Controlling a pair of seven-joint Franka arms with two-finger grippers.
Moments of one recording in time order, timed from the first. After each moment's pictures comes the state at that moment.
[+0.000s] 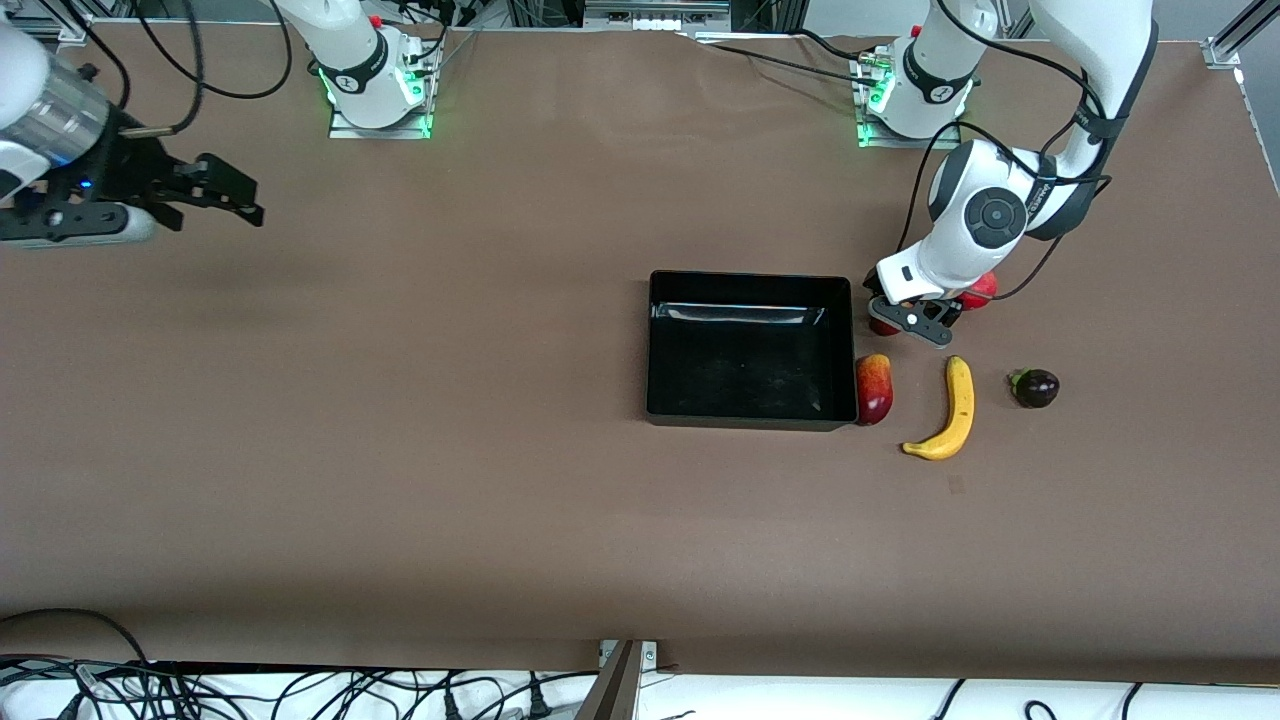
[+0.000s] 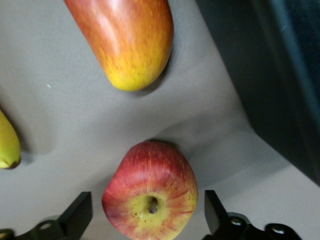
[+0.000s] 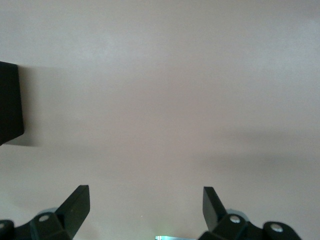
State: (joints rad) left arm -0.04 0.22 -0.15 -2.47 0.09 2.58 0.21; right arm 0.16 -0.05 -0.07 -1.68 0.08 1.58 0.06
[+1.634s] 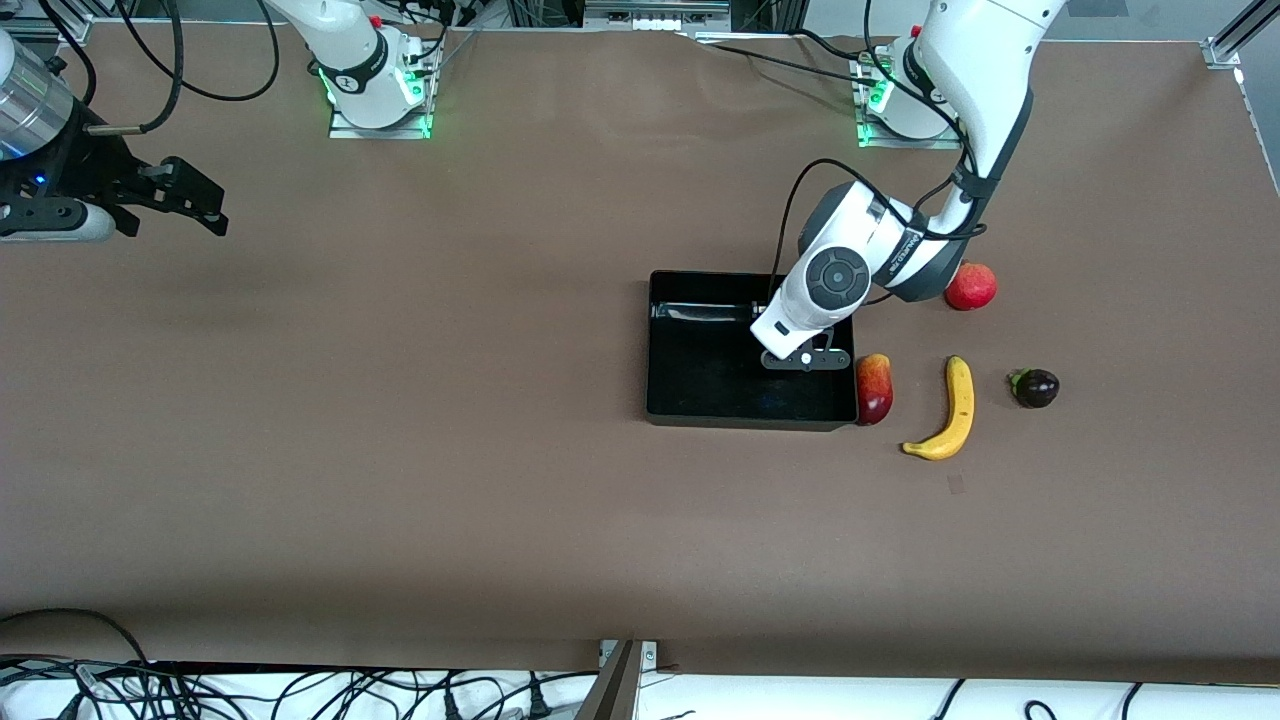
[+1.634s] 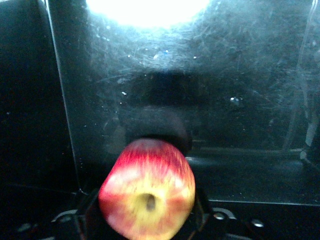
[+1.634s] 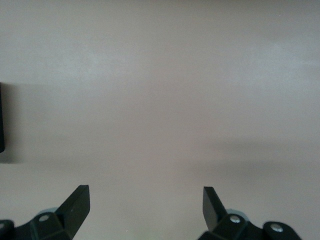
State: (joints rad) left arm -0.34 0.48 -0.17 -1.97 -0.02 2.20 -0.52; right arm 0.07 -0.04 0.02 -1.64 0.01 1.60 0.08
